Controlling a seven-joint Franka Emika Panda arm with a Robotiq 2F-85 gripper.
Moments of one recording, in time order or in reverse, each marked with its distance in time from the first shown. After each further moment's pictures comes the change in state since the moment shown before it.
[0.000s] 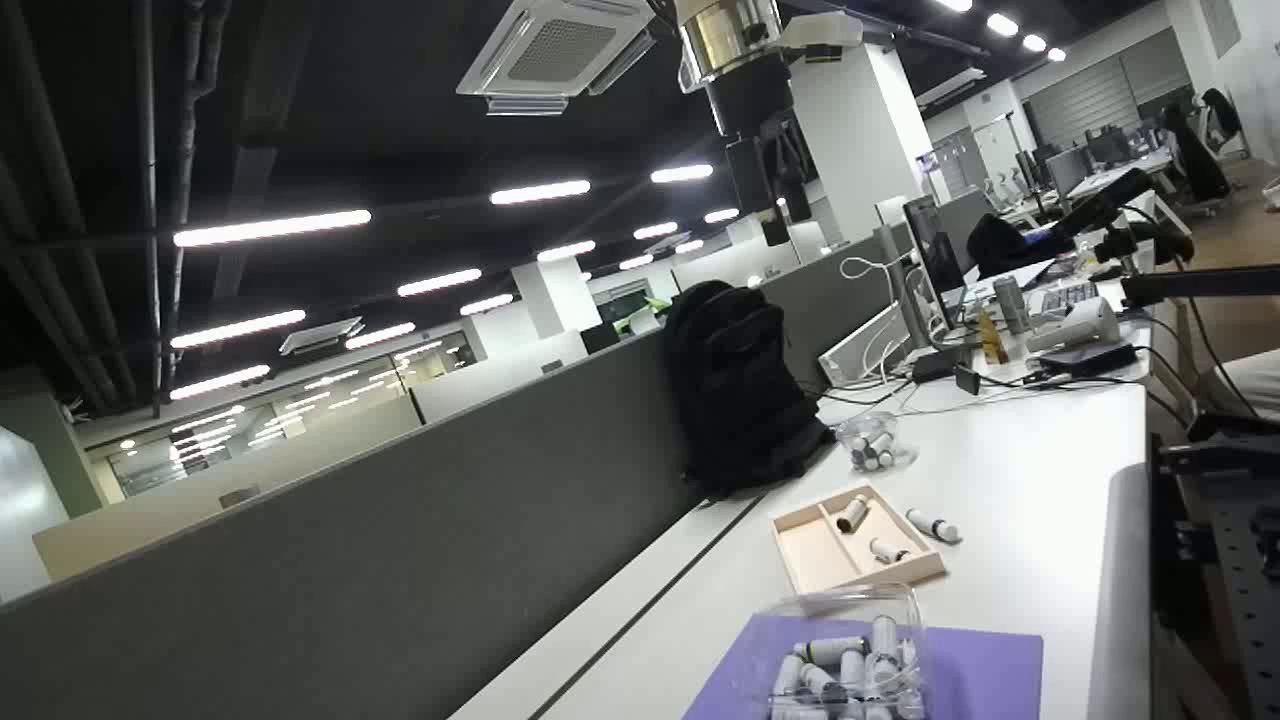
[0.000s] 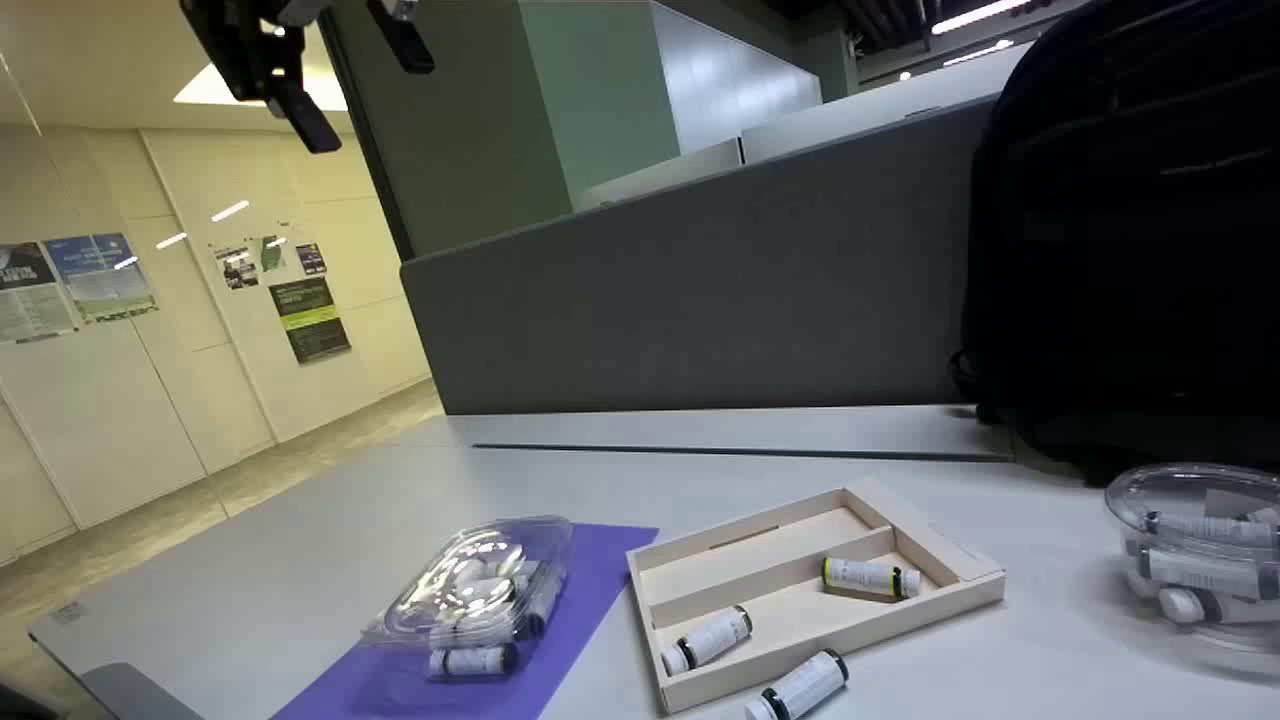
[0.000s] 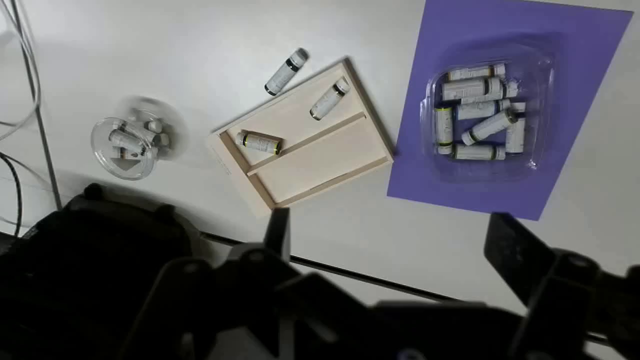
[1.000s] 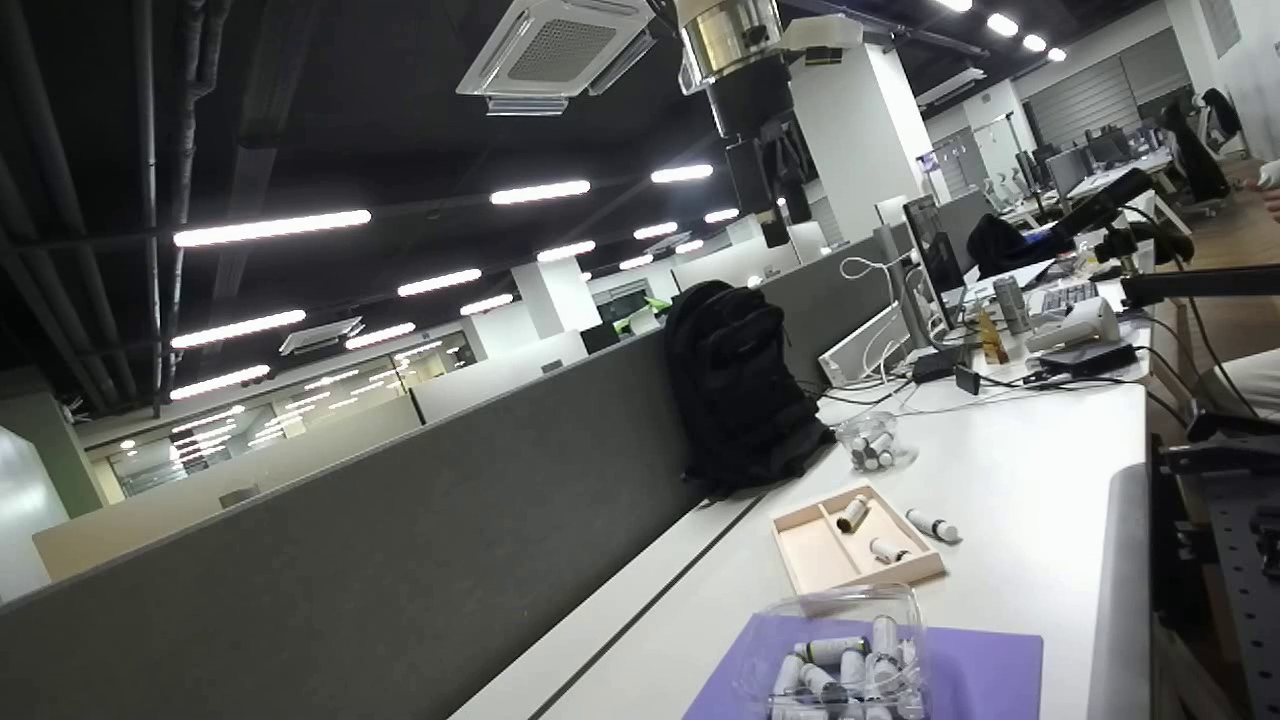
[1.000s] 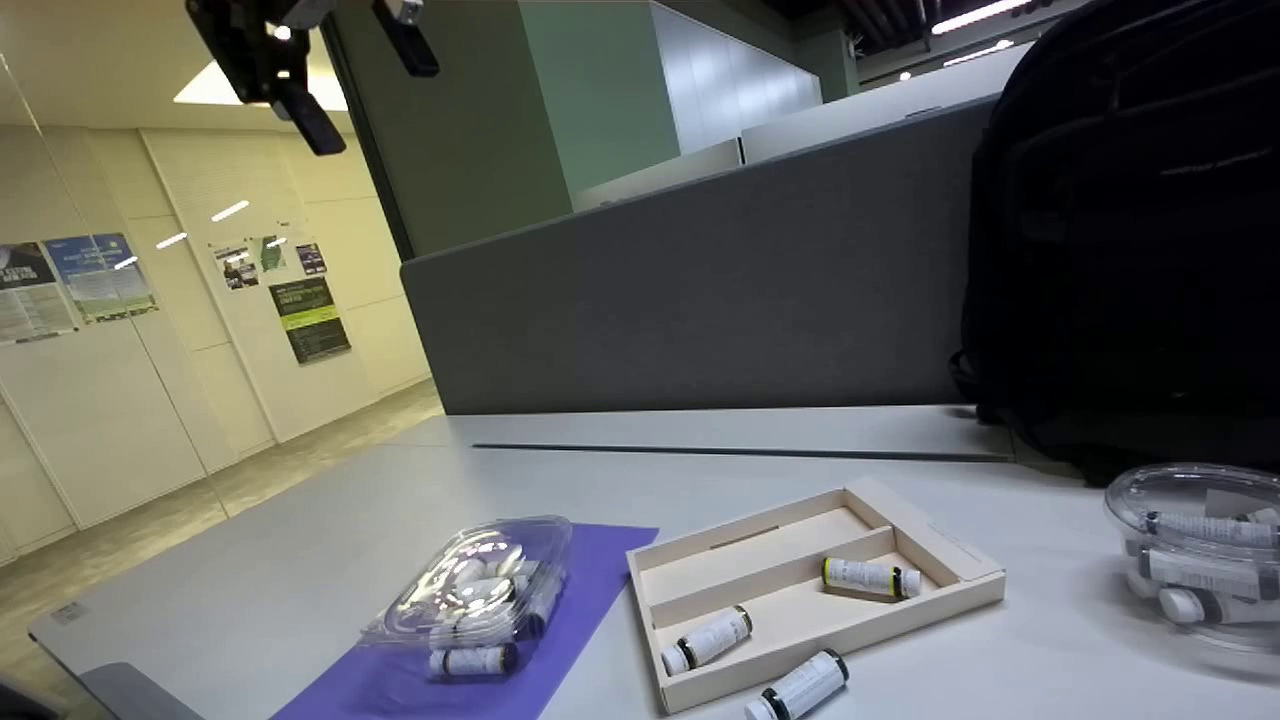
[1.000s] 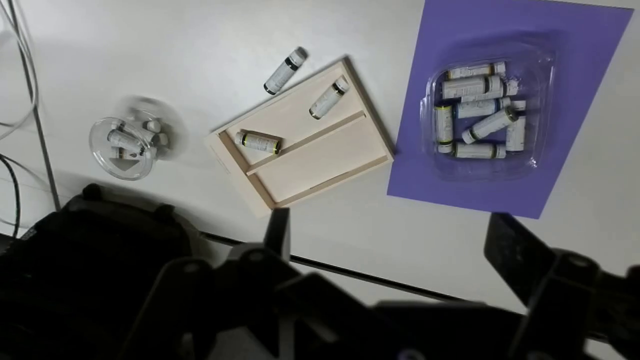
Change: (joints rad) arm 0.000 0.006 -0.006 -0.002 0.002 0.011 0.000
